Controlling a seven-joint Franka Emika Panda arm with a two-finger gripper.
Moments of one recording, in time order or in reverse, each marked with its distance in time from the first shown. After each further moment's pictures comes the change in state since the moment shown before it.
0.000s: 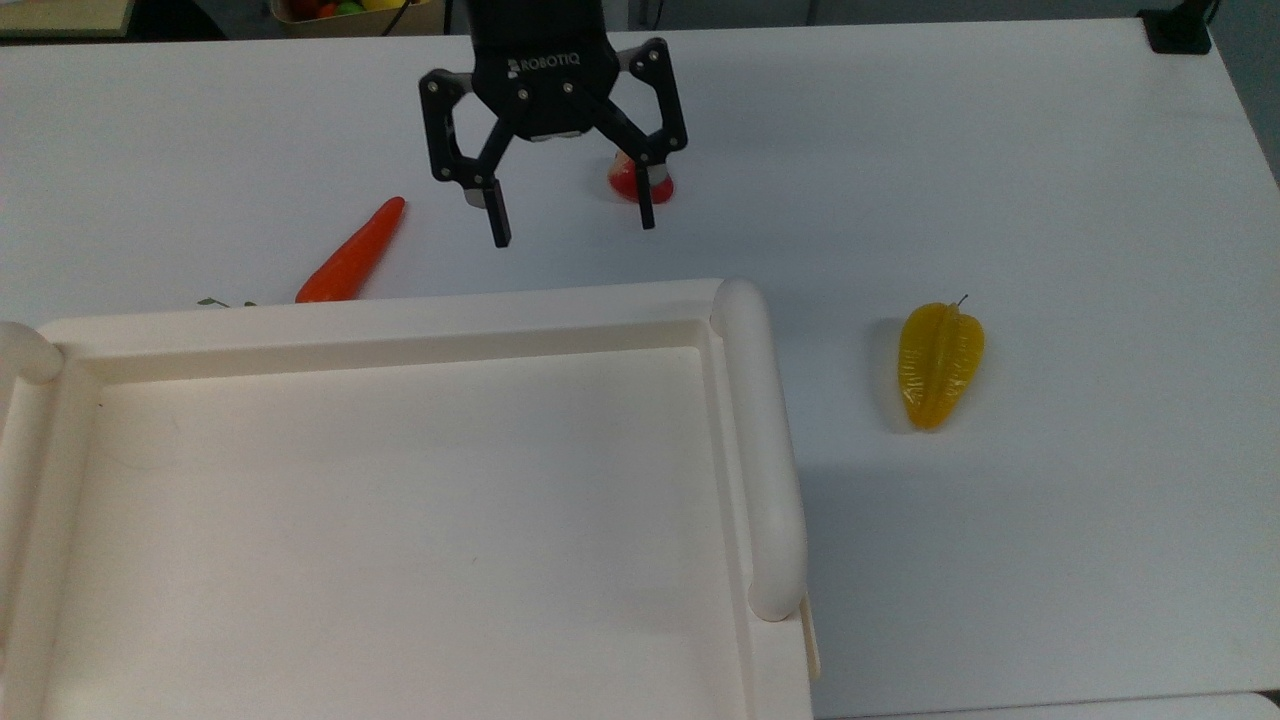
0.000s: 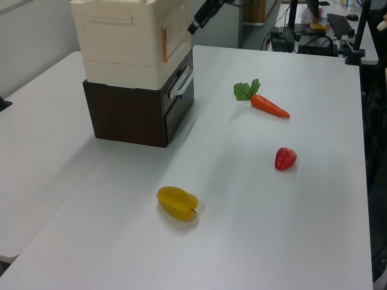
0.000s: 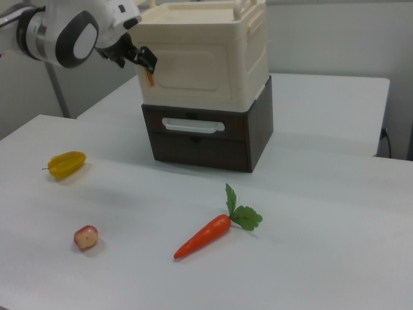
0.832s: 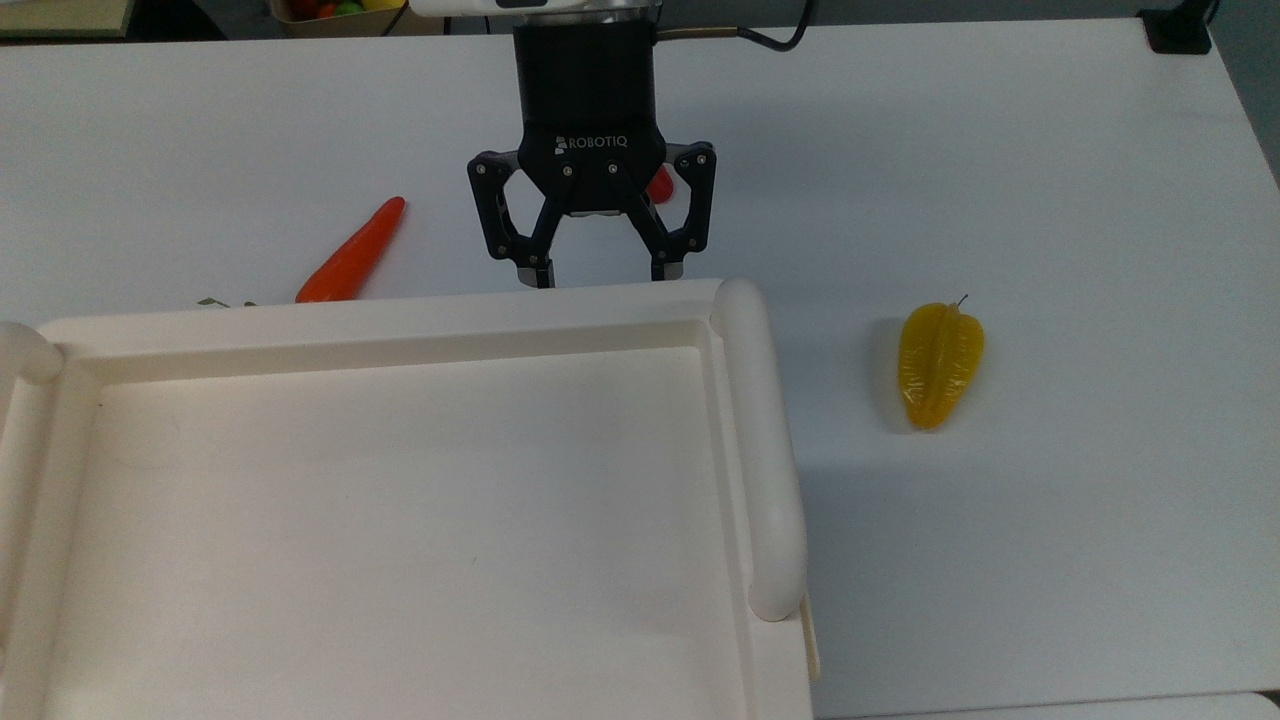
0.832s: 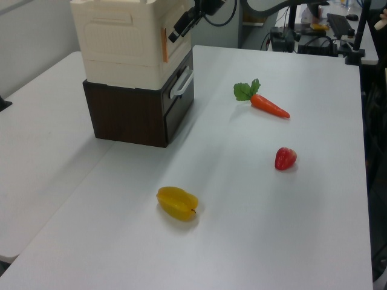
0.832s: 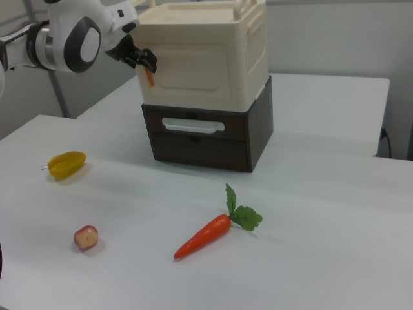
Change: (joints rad) arm 0.026 0.126 -0.002 0.111 -0.117 0.079 0.167
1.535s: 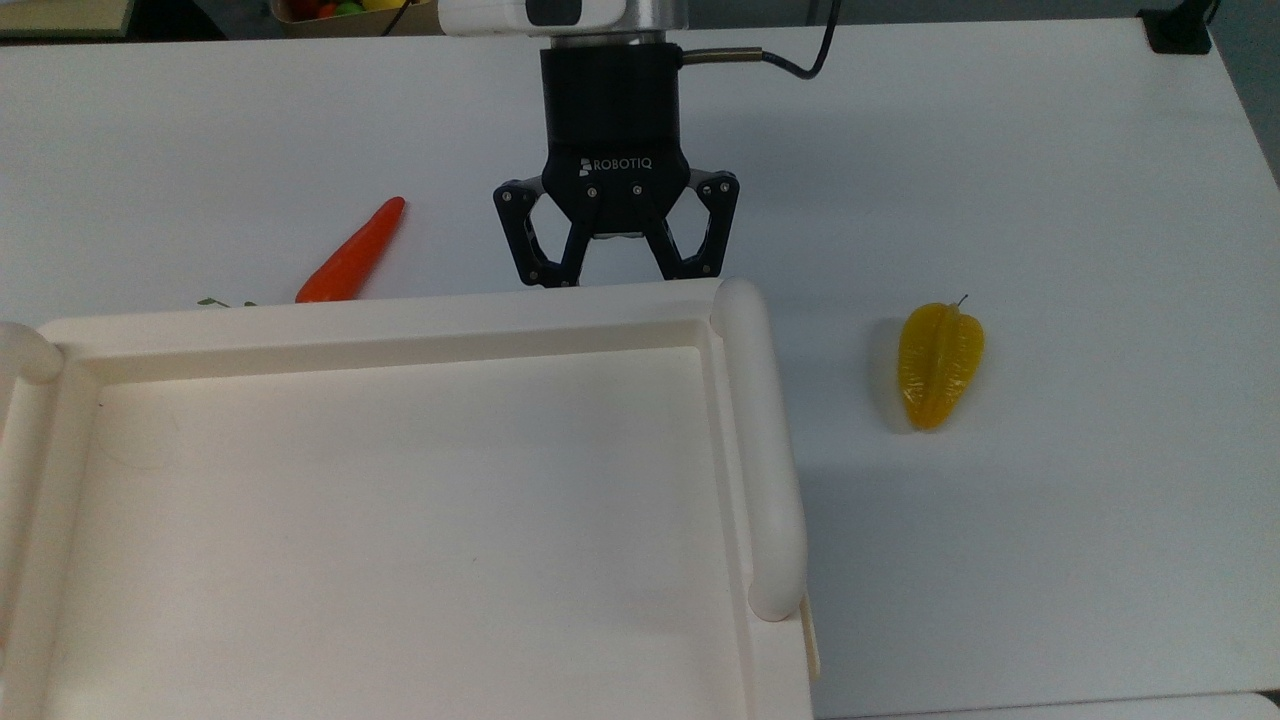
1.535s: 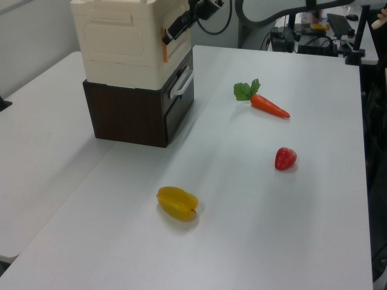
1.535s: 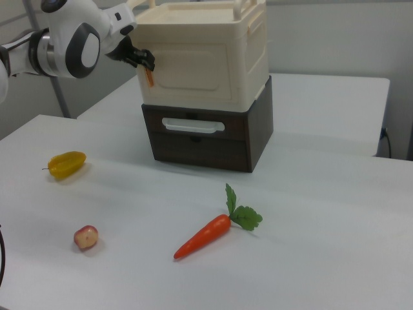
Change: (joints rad) arm 0.015 0.032 0.000 0.002 -0.024 0.091 0.024
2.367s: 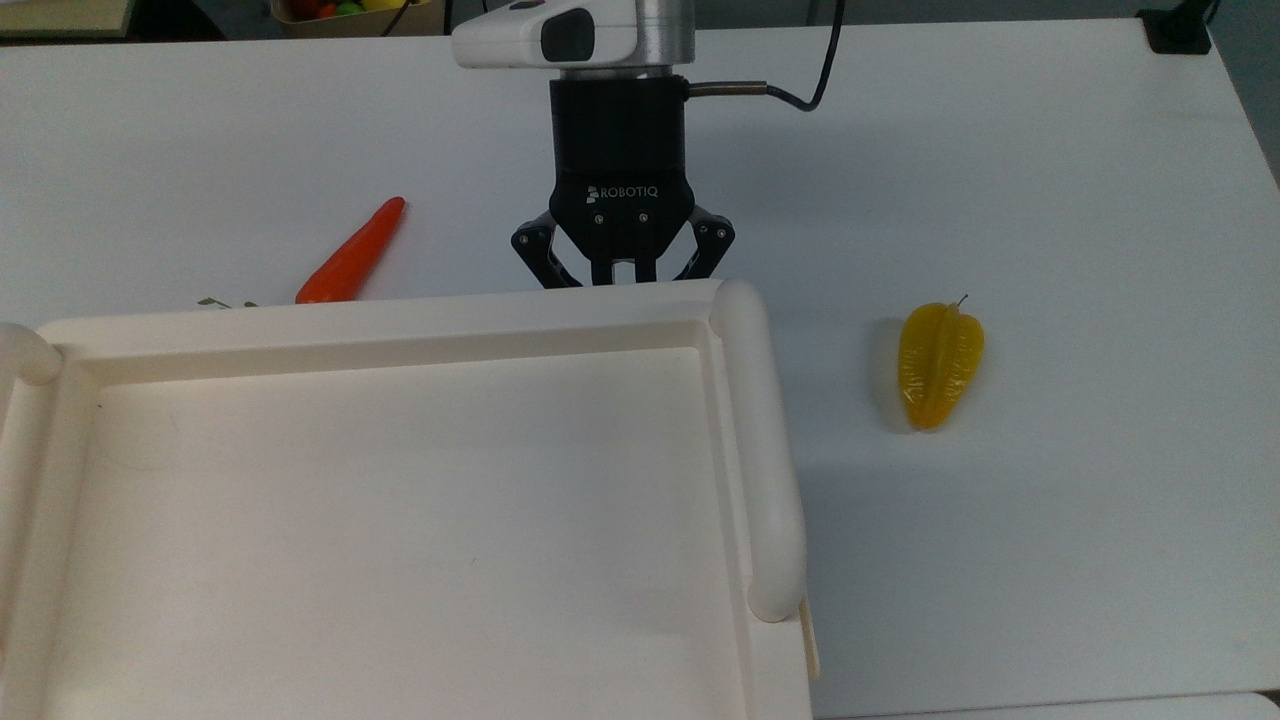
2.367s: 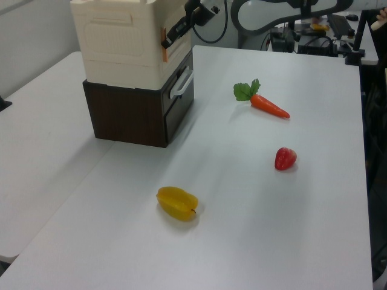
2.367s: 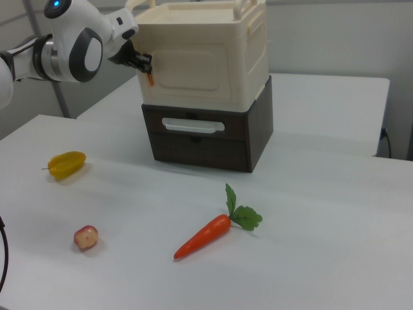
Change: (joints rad) arm 0.003 0.034 -0.002 0.017 -0.018 0.014 0.002
